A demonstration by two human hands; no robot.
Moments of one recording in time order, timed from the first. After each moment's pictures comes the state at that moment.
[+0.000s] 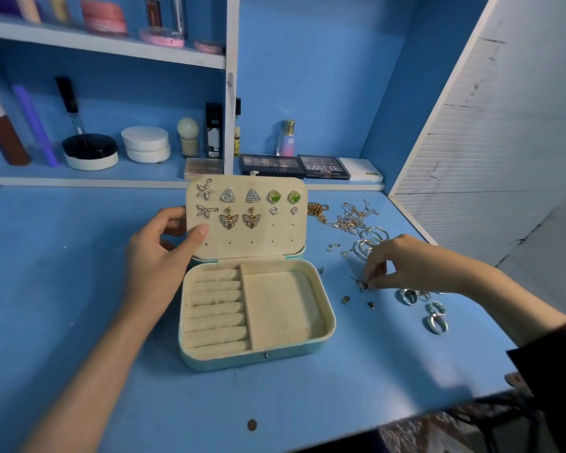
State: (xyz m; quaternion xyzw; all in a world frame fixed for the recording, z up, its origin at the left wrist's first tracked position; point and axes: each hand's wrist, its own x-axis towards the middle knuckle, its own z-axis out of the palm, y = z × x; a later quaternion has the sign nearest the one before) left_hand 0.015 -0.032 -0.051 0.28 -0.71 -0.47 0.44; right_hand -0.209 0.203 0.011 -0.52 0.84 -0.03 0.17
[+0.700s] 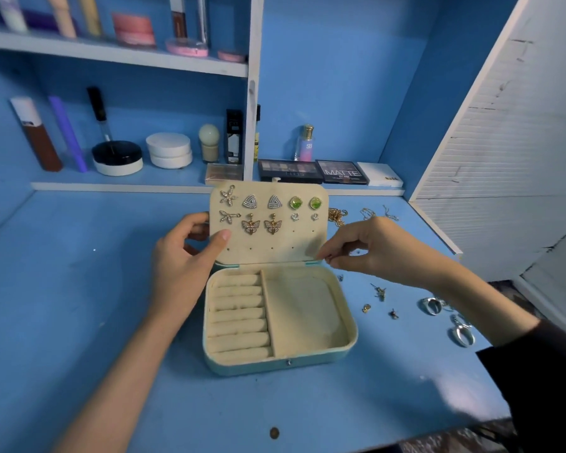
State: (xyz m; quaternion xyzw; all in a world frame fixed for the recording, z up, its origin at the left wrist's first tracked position) left_hand 0.016 -0.032 -0.051 0.27 -0.71 -0.47 0.44; right_hand -0.163 0.149 0.022 -0.57 0.77 -0.25 0.15
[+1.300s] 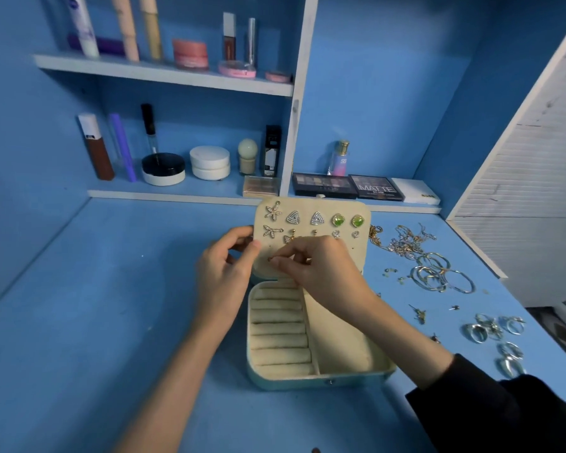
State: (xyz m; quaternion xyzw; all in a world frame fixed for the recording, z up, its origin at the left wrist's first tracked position) left_hand 0.016 -0.031 -0.047 0.28 -0.67 -0.52 0.45; right_hand -0.085 0.065 -0.007 -0.51 0.76 -0.38 0.08
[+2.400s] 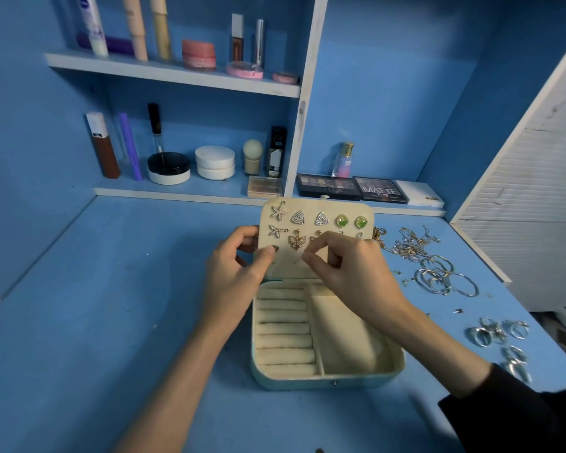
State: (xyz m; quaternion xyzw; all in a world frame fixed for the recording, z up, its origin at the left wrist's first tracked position) left_hand 0.017 -0.032 -0.052 0.27 -0.70 -0.51 0.42; right_hand -0.102 0.084 -0.008 -0.51 0.78 -0.35 -0.02
